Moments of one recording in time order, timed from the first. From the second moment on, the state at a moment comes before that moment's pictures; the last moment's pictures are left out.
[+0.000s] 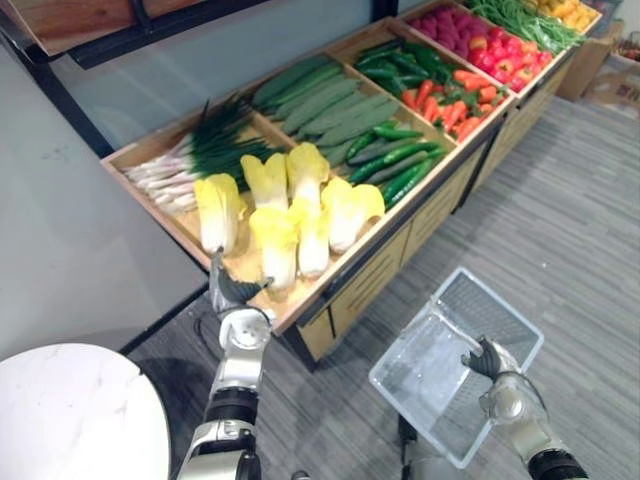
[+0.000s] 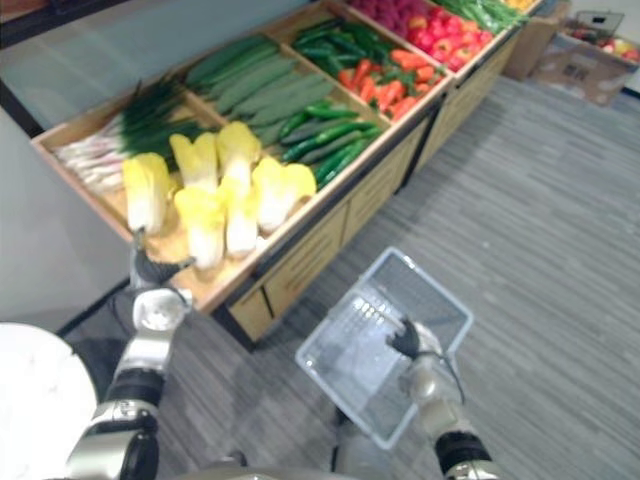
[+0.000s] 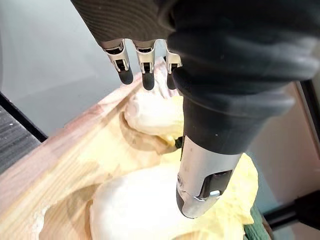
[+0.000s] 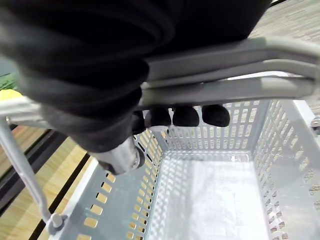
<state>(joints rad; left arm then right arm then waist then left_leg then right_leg) -0.36 0.13 0.18 0.53 0.32 0.02 0.49 -0.09 -0.27 0.05 0.64 -0.63 -0.06 -0.20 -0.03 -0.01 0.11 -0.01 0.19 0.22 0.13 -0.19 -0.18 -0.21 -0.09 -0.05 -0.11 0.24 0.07</state>
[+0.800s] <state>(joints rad) -0.40 0.17 0.12 0.61 0.24 -0.03 0.41 -0.11 -0.27 0.05 0.60 -0.63 -0.06 -0.20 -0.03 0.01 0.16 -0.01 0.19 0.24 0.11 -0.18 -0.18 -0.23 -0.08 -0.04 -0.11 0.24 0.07</state>
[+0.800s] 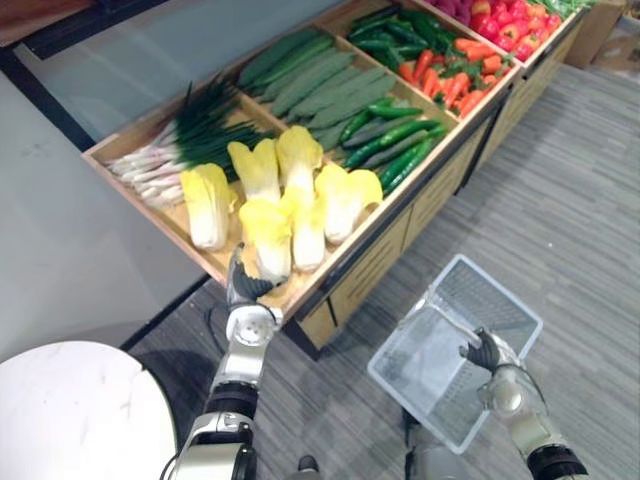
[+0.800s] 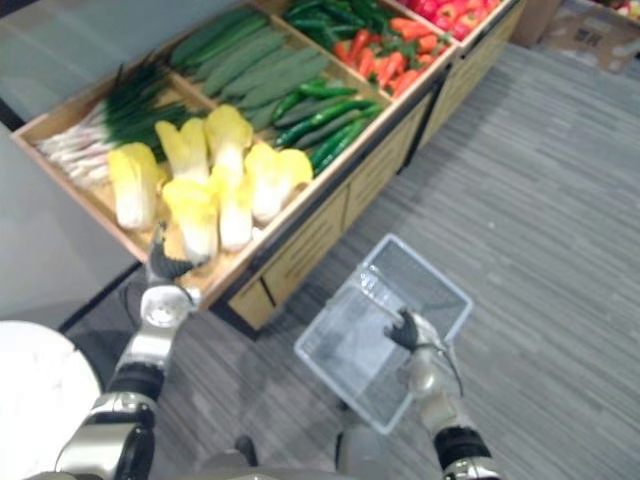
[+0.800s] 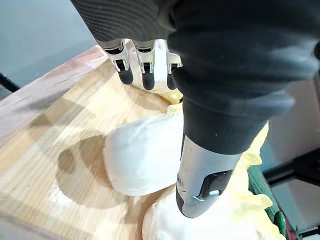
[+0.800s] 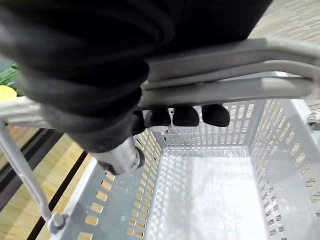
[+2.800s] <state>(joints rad) -0.41 0.29 0.17 0.42 0.33 -0.01 0.42 -0.15 -0.27 0.07 0.60 -0.63 -0.07 -0.19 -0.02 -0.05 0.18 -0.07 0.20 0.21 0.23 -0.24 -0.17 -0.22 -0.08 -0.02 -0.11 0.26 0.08</state>
